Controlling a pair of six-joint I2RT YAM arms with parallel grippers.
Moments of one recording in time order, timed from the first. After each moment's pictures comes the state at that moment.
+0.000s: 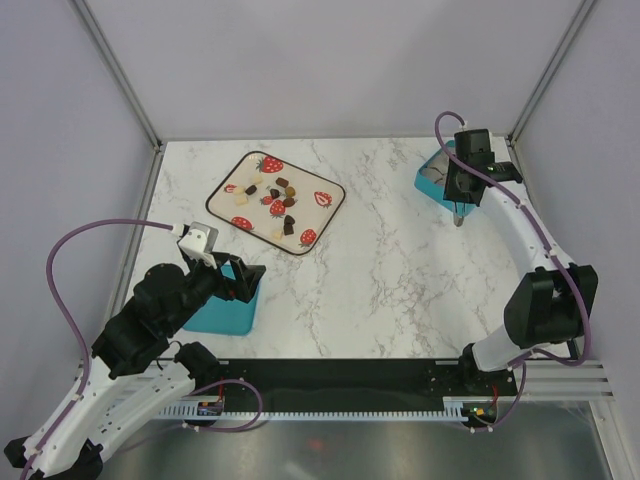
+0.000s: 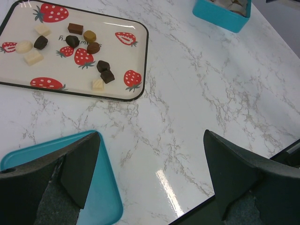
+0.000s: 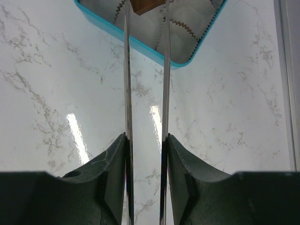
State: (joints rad) left arm -0.70 0.44 0.81 -0.63 -0.18 -0.27; right arm 0.13 1.56 1.42 -0.73 0.28 0.23
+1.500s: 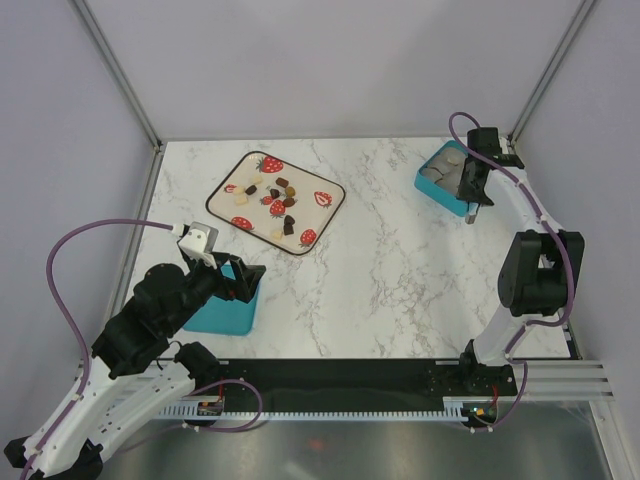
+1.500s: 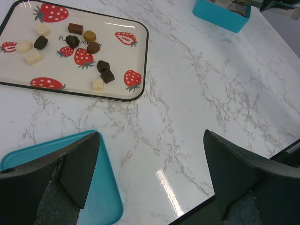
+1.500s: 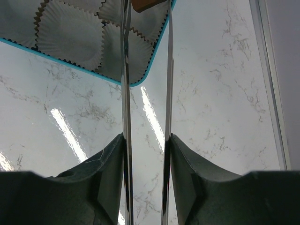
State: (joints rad) left arm -0.70 0.44 0.81 -0.63 -0.18 -0.27; right arm -0.02 1.76 1.48 -0.74 0.34 0.24
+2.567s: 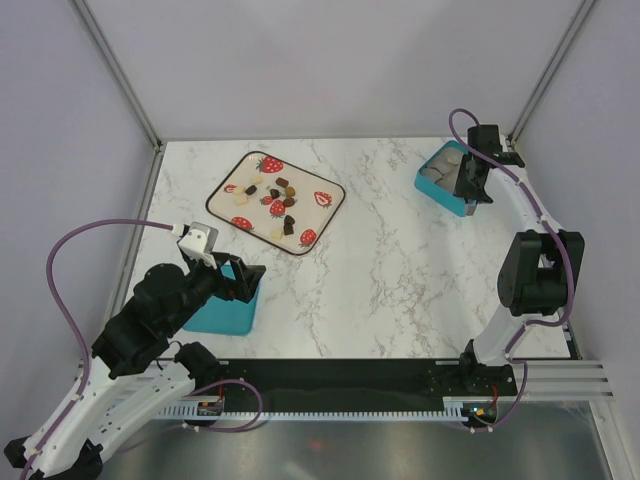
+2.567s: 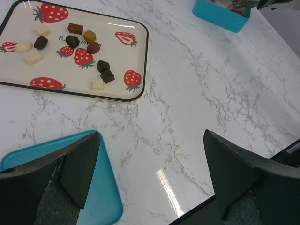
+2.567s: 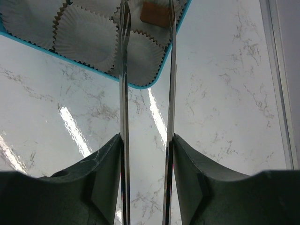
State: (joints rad) left arm -0.70 0.44 0.81 -0.63 -0.18 -0.27; right arm -0.02 1.77 1.50 -0.73 0.31 0.24
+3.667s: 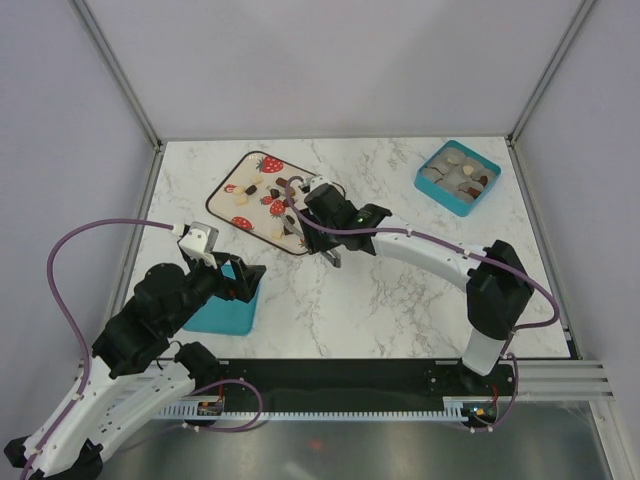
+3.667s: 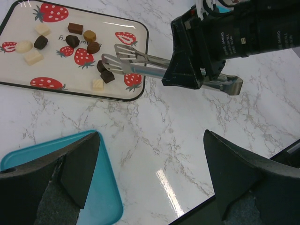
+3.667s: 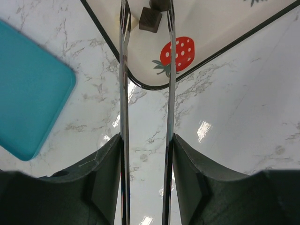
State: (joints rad) left arm -0.70 0.44 0.81 -0.63 -0.18 -0.27; right arm 0.87 1.75 1.44 -0.49 0.16 0.40
